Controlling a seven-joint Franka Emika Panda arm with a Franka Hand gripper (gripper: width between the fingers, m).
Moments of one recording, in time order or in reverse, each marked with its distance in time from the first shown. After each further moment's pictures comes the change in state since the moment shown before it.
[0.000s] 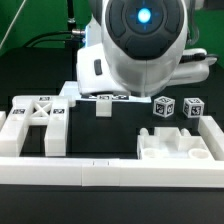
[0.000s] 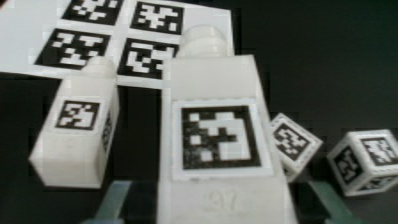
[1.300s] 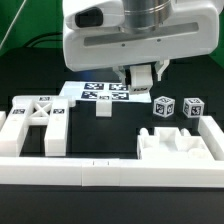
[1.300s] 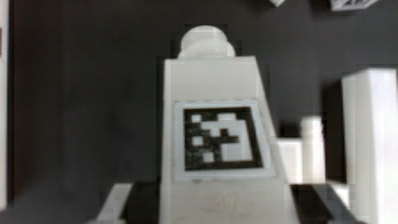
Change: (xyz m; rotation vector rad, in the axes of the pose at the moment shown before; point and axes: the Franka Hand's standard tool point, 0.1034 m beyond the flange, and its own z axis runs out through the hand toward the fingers) arm 0.016 0.005 -0.087 -0.061 0.680 -0.018
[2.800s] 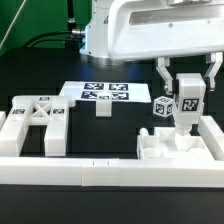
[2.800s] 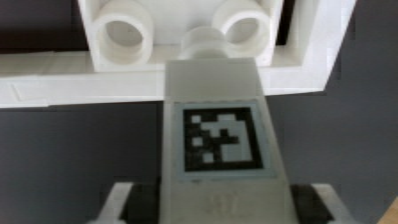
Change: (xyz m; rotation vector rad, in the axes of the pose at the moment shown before) arm 0.054 -0.058 -0.023 -0.050 0.668 -0.006
